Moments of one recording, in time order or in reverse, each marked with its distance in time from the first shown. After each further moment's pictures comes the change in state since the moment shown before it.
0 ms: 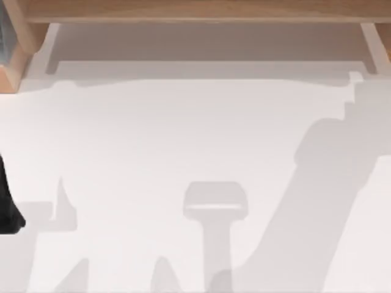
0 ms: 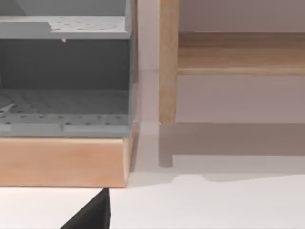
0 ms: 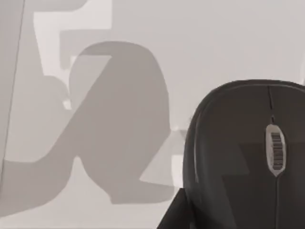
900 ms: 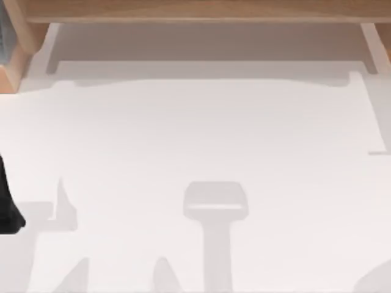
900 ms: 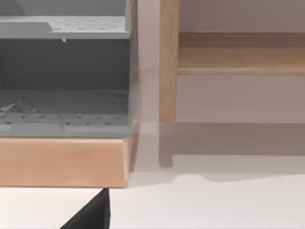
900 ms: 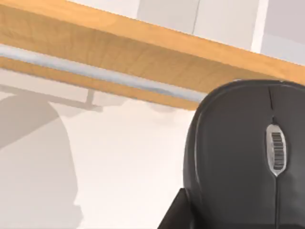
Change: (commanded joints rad) left arm 0.000 0.000 0.000 0.000 0.000 0.000; right arm -0.332 -0.577 -0.689 0.289 -0.123 -0.373
